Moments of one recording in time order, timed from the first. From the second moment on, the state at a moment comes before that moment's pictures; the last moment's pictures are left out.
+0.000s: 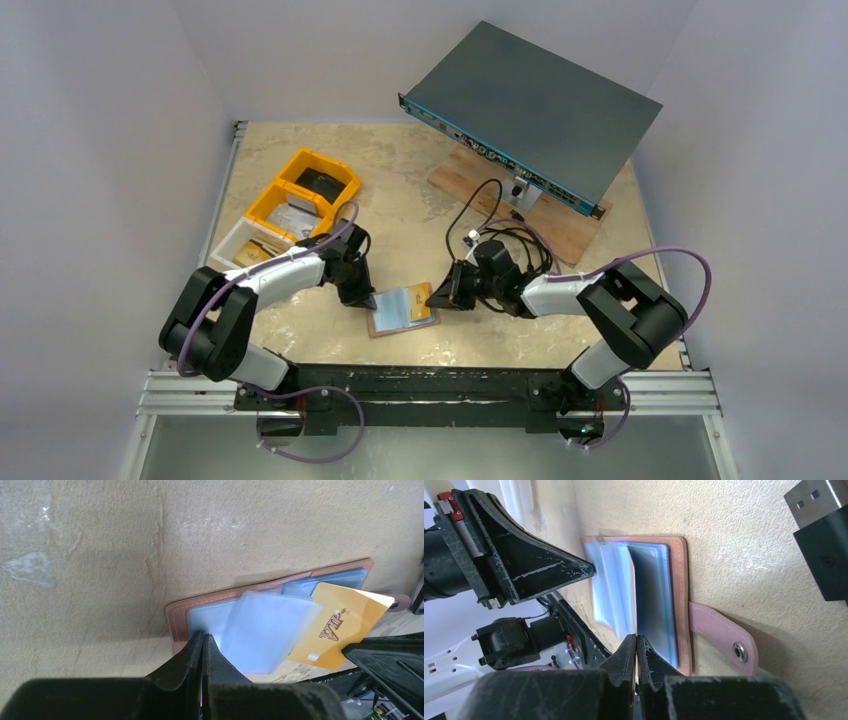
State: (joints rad) left arm -0.49 1.47 0.73 -0.51 0.19 -0.77; right arm 0.70 1.57 0.51 0.40 -0.43 1.08
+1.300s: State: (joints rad) left arm -0.44 1.16 0.78 -0.40 0.55 -0.79; right arm 0.63 1.44 0.55 0.70 -0.68 1.35
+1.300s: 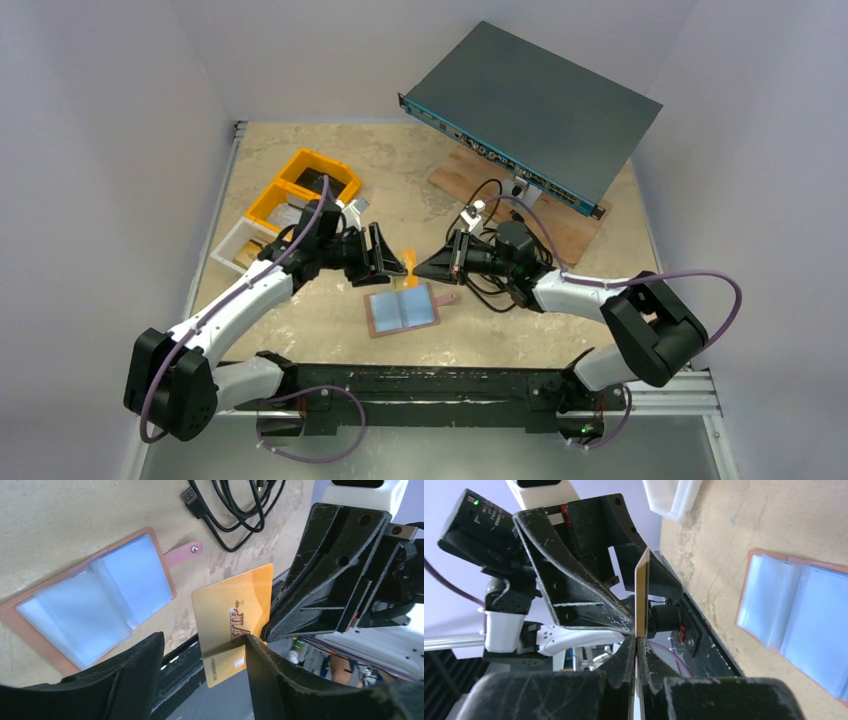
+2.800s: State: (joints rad) left arm -0.28 1.13 0.97 -0.87 0.05 -0.80; right arm 0.63 1.26 0.66 0.11 -0.43 0.92
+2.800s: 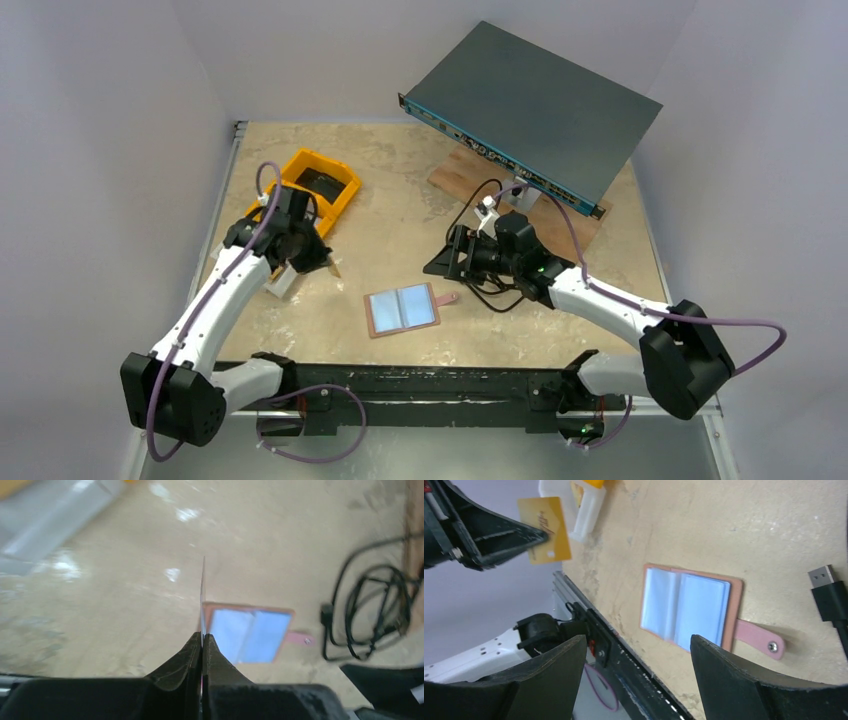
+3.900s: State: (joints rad) left arm 0.09 1.71 1.33 -1.11 -0.50 -0.69; right arm 0.63 1.25 0.65 0.04 -0.38 0.76
